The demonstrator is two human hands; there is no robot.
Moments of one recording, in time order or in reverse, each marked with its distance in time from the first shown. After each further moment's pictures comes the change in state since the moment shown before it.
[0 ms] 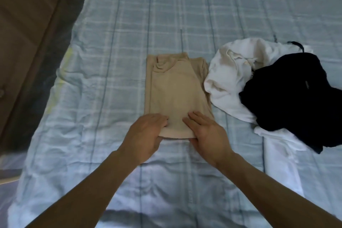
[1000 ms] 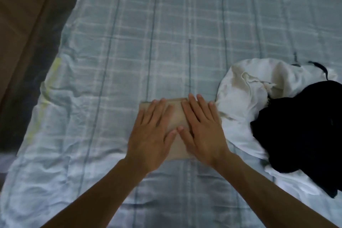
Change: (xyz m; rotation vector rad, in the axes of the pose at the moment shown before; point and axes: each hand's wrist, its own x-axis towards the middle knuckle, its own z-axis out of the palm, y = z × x) left_hand 0.079 -0.028 0.009 0.175 -0.032 -0.216; right_hand 0.102 0.032 0.016 -0.026 -0.013 0.023
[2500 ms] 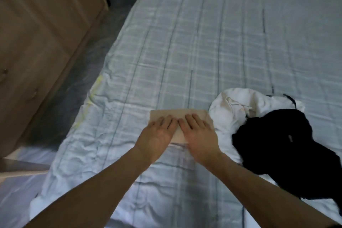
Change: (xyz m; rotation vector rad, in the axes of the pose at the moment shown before) left_hand -0.033 0.050 -0.092 0.320 0.069 0.151; right_hand -0.014 -0.041 -0.093 -0.253 -0.115 -0.101
